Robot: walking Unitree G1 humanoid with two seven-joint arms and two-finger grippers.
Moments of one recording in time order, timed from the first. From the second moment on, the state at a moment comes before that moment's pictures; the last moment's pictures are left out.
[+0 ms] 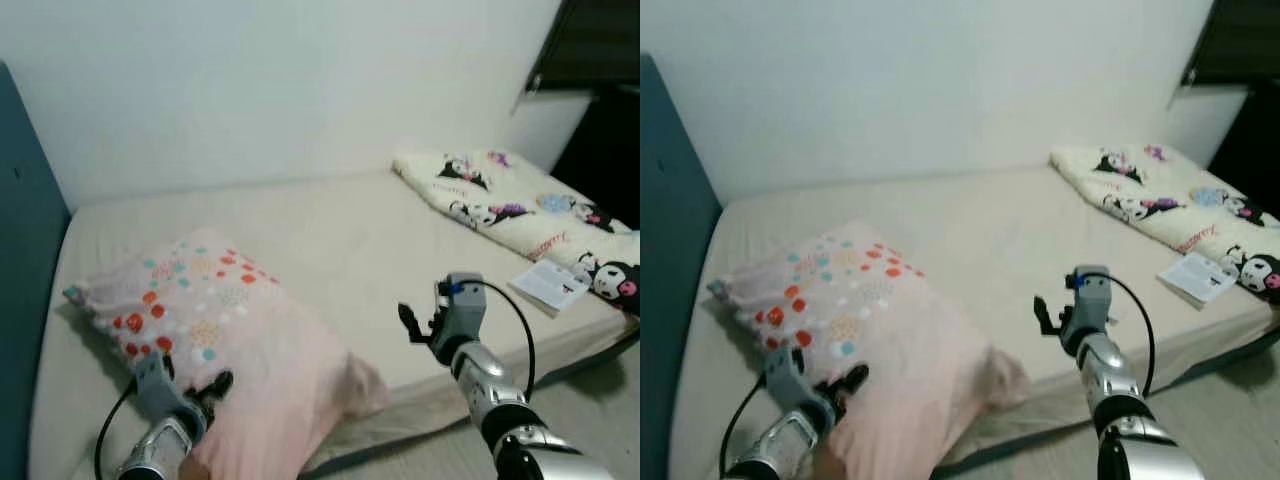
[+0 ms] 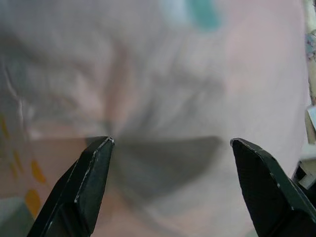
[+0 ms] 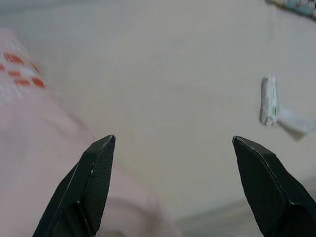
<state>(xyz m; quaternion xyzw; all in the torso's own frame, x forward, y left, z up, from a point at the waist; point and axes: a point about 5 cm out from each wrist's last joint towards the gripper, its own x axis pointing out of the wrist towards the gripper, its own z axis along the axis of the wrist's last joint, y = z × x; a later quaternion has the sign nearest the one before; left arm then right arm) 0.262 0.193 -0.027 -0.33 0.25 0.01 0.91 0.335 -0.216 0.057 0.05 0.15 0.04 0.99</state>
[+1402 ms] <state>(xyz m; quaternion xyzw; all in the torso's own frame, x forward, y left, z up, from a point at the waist) 0.253 0.214 0.020 -0.37 0.13 -0.25 0.89 0.333 -0.217 0.059 0.05 0.13 0.05 0.99</state>
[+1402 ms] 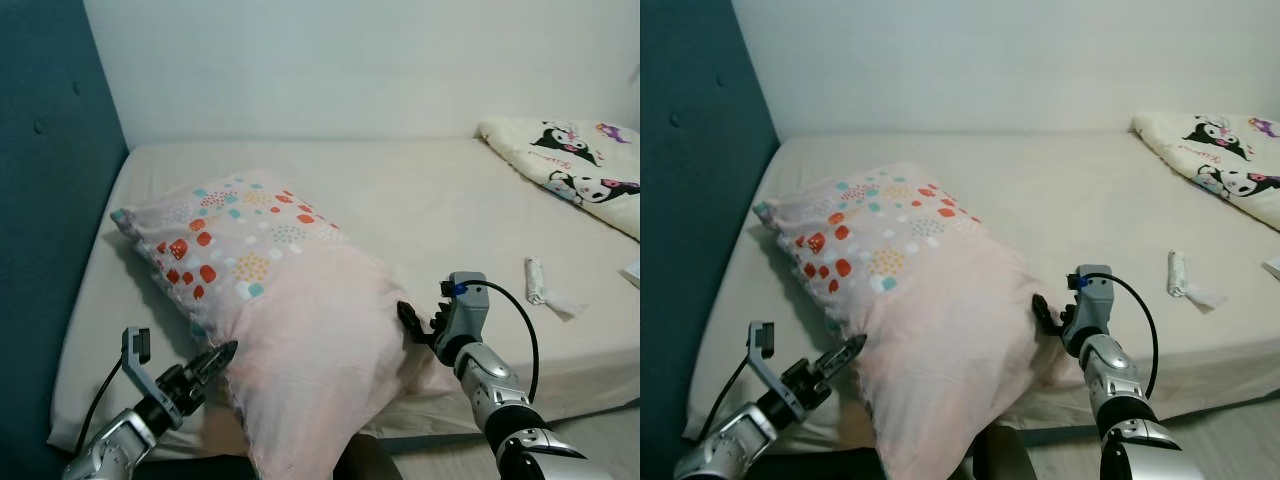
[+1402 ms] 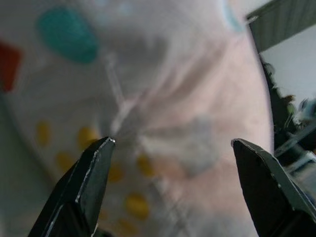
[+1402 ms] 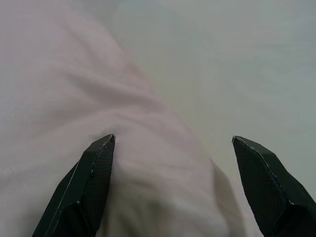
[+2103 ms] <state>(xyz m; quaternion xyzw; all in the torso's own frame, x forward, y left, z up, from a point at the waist) 0.238 0.180 0.015 -0.44 0.16 -0.29 0.83 0.330 -0.218 0.055 0.05 0.13 0.05 0.99</state>
